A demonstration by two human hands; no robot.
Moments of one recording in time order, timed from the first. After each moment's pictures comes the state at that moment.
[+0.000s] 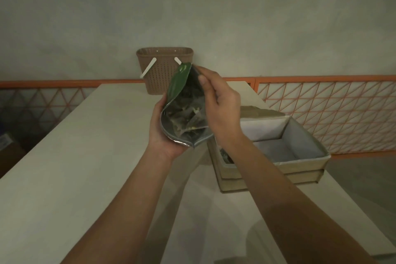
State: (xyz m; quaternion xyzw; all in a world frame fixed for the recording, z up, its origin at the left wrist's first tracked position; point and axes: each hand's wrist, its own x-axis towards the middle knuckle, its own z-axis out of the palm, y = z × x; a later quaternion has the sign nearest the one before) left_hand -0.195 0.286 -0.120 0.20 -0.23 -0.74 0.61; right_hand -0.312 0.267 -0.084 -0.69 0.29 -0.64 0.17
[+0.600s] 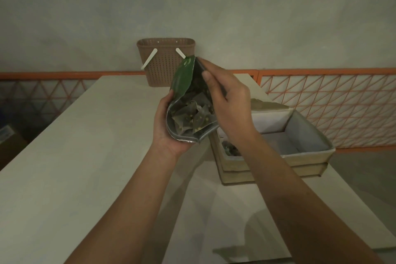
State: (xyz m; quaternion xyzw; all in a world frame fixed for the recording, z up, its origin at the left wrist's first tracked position) left_hand -0.202 0.289 -0.131 0.17 -0.20 -0.74 0.62; right_hand -0.328 0.270 -0.087 -0.73 0.27 -0.61 0.18
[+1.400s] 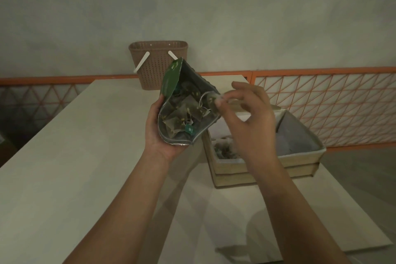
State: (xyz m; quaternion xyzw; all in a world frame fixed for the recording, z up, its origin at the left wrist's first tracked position) left_hand -0.206 0.284 -0.135 0.17 -0.19 -0.72 0.64; right_hand -0.375 0.303 -0.104 -0.67 0.39 -0.62 0.15
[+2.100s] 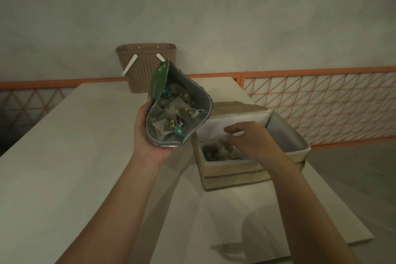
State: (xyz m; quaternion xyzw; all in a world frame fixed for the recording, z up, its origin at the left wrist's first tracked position) left_hand -0.211 0.284 -0.134 0.18 -0.20 -0.70 0.66; right_hand -0.429 0.268 -0.128 -0.71 0.59 -0.26 0.28
